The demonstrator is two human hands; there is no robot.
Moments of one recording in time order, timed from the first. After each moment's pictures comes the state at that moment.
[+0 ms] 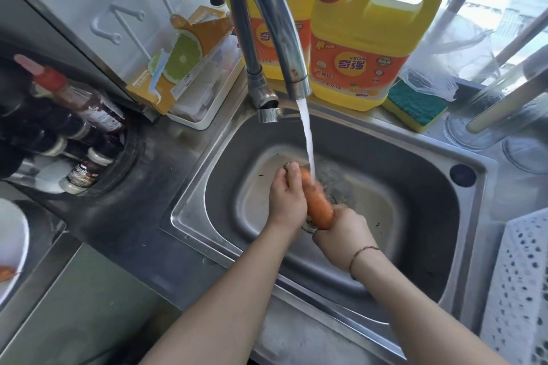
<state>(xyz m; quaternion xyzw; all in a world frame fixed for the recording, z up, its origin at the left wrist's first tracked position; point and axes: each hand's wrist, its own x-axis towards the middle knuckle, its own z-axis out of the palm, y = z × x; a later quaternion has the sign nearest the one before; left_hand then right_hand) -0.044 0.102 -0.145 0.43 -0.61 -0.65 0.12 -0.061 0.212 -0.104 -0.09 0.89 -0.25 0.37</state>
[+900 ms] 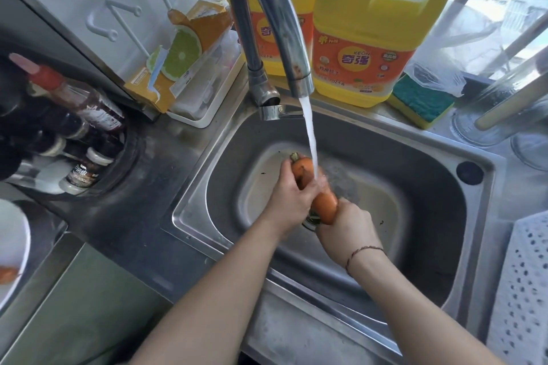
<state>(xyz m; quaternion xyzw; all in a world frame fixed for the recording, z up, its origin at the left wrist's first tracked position) -0.037 0.088 -0.147 0.31 -0.62 -0.72 0.02 -0.063 0.206 -0.111 -0.07 0.91 -0.24 0.32</state>
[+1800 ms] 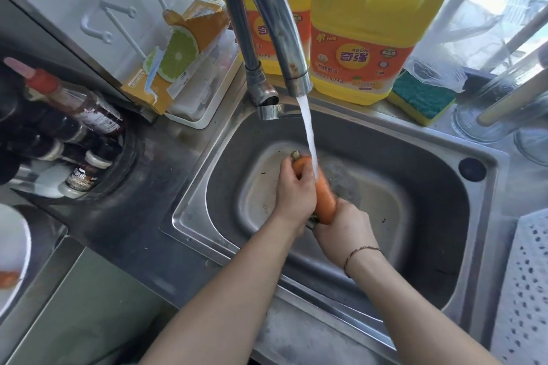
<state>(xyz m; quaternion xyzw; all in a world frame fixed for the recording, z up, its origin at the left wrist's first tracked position) -0.056 0.097 -0.154 0.41 -0.61 -0.68 0.09 -0.059 0.202 -0.114 -0.06 0.90 -0.27 0.34</state>
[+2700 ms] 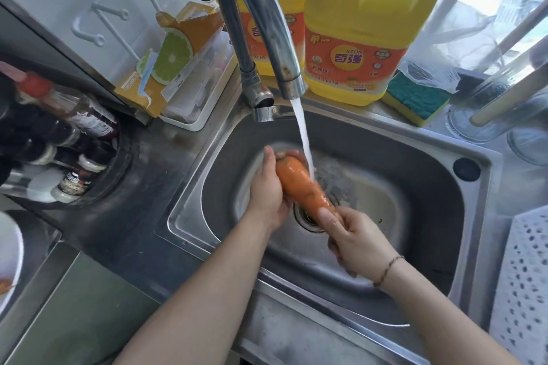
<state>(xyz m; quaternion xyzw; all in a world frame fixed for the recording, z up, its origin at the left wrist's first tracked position) -0.054 0.070 -0.138 0.41 -0.37 -0.83 0.09 -0.065 0.234 -0.105 -0.07 0.78 -0.44 0.44</state>
